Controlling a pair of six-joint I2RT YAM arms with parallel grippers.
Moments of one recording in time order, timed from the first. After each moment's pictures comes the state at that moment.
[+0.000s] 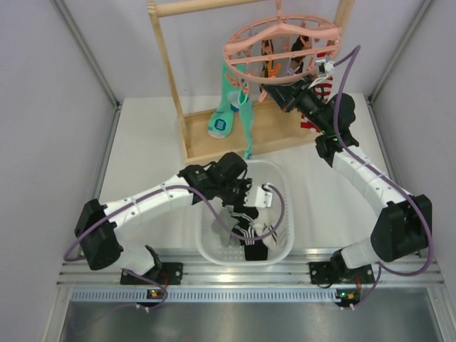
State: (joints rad) left arm -0.95 1.39 1.17 -0.68 0.25 0.86; right arm 0.33 1.44 1.20 0.60 -0.45 0.58
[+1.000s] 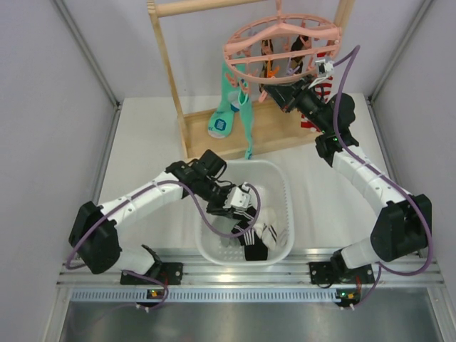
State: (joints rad) left arm -0.75 1.39 1.08 -0.79 0.68 0.98; right arm 0.33 1.45 1.20 0.60 -0.45 0.58
